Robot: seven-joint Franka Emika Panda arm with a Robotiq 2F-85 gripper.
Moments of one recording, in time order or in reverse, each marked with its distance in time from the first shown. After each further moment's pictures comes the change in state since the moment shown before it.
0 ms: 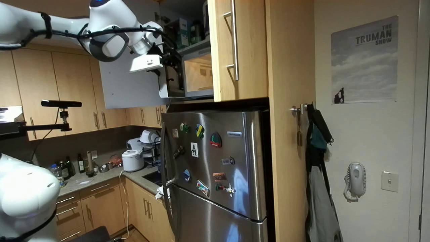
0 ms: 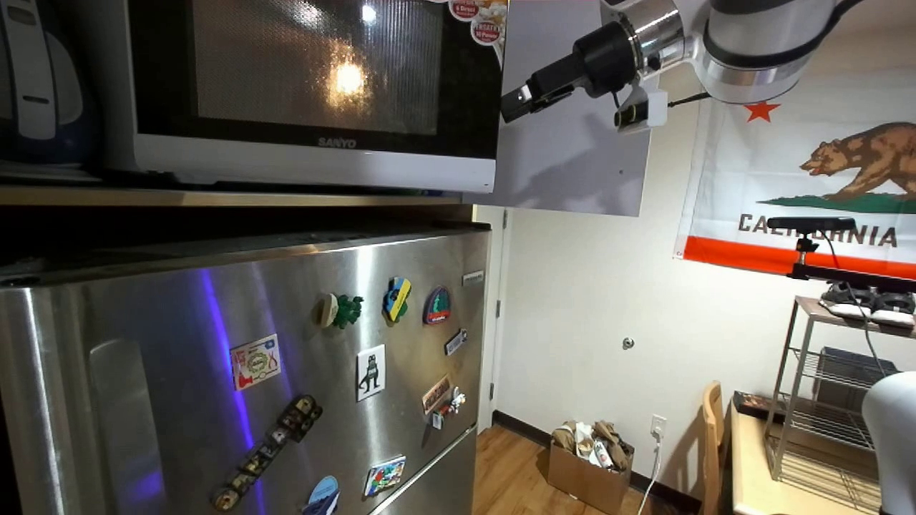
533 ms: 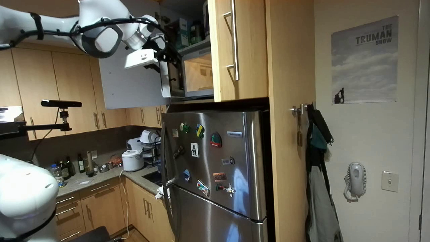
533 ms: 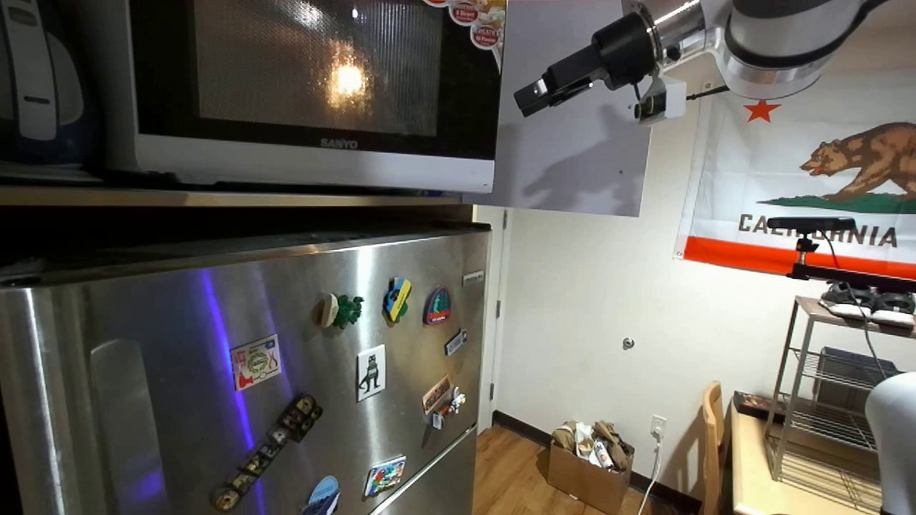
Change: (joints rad) arm -0.030 -0.047 0.005 -0.012 -0.105 0.000 0.105
